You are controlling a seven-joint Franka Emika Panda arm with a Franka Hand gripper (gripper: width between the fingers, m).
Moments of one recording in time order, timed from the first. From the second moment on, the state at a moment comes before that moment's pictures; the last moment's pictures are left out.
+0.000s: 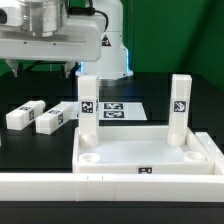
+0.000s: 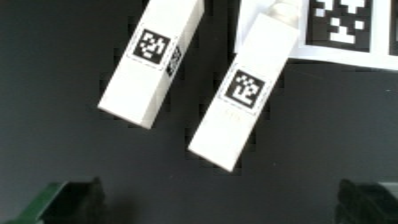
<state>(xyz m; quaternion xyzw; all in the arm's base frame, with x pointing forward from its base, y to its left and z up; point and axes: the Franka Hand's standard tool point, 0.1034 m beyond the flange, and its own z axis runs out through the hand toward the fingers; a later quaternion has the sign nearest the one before) 0.454 -0.141 0.112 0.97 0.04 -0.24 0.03</state>
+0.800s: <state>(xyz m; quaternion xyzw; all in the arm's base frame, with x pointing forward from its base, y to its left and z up) 0.437 -0.166 0.093 0.95 -0.12 -0.28 -0.06</state>
